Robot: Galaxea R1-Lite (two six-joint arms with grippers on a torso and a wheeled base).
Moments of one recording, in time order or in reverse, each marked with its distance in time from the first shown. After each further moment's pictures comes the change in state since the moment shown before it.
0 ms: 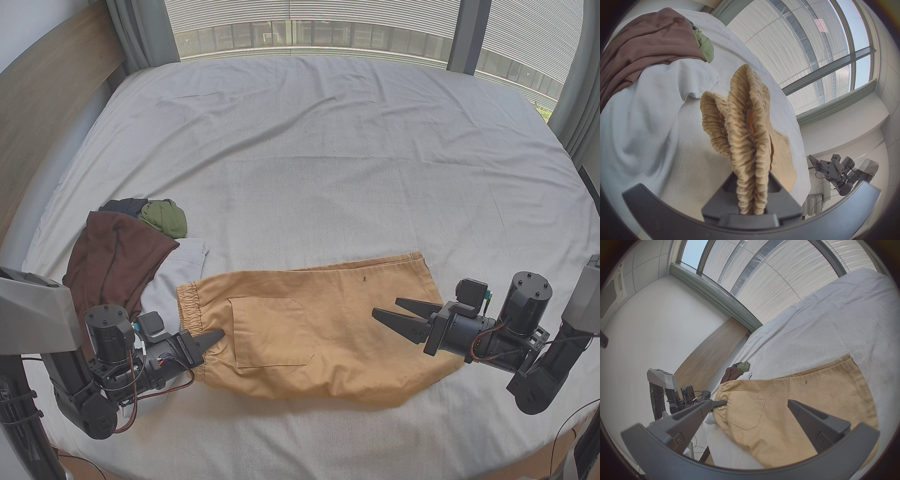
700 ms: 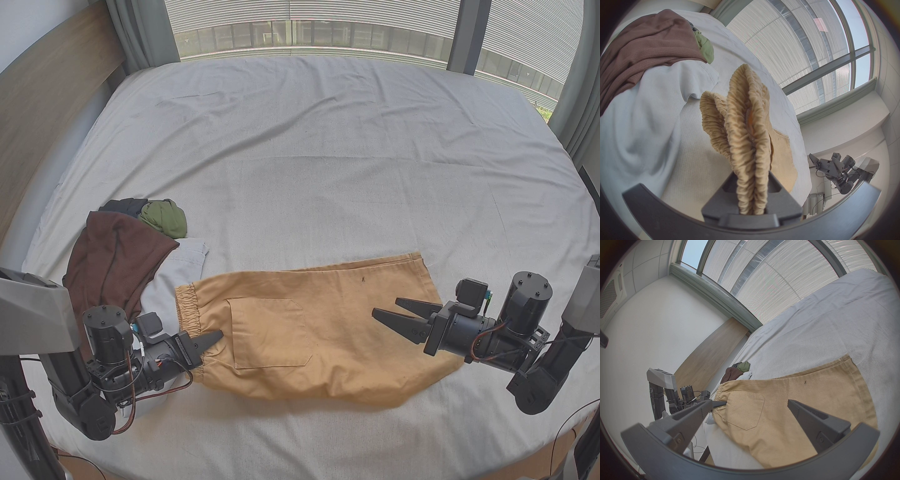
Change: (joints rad) left arm 0.002 -0.008 0.011 0.000 0.001 0.009; right arm 0.000 0.000 0.000 0.000 0.000 -0.001
